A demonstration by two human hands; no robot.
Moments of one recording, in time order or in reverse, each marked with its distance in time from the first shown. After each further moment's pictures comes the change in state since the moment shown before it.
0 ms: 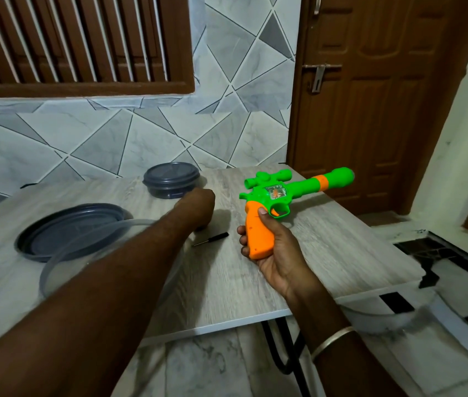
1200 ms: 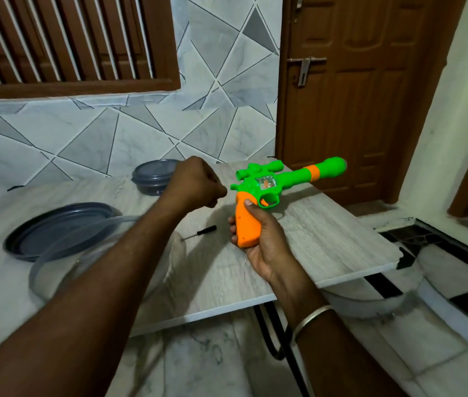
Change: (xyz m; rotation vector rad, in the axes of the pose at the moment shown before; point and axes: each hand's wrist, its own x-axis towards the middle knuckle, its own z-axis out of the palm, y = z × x) left_hand -0.052 0.020 -0.042 -0.817 0.305 0.033; right_hand -0.002 -0.003 0.001 0.021 0.034 -0.033
